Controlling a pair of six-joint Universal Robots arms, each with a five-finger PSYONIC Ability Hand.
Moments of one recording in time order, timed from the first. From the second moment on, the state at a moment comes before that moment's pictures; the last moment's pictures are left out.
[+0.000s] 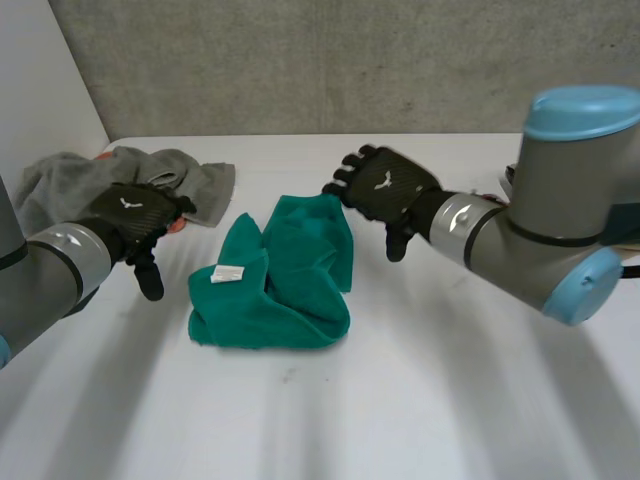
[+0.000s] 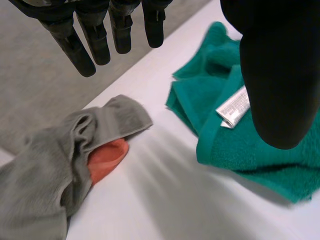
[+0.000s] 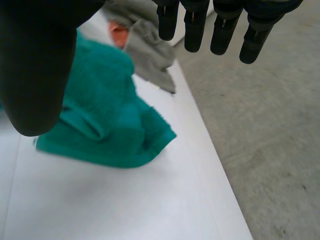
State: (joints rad) left arm 4.45 -1.82 -1.51 2.94 -1.45 3.61; right arm 2.04 -0.96 1.06 0.15 1.11 2.37; left_hand 0.20 0.21 0.21 0.20 0.05; right_hand 0.23 0.24 0.24 0.24 0.07
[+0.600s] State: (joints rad) left arm 4.28 -2.21 -1.31 3.06 -1.40 3.88; right arm 2.17 -0.46 0.70 -0.03 1.23 2.53; left_hand 0.80 0.78 0.78 0.77 0.59; right_hand 0.55 0.55 0.55 0.55 0.38
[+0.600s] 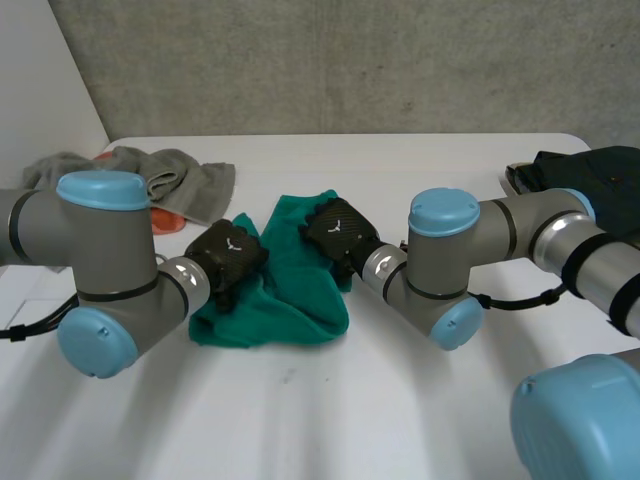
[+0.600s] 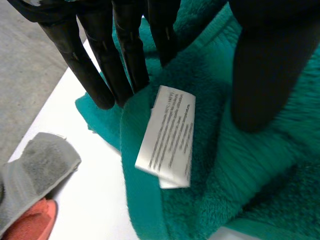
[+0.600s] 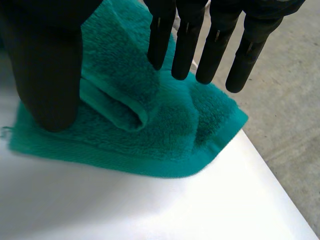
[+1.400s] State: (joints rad) left arm 4.46 -1.99 -0.75 3.31 -1.68 3.42; right arm 1.99 -0.71 0.48 -0.46 1.56 2.78; left_hand 1.15 1.19 1.18 1.19 0.99; right_hand 1.14 1.18 1.19 1.20 1.00
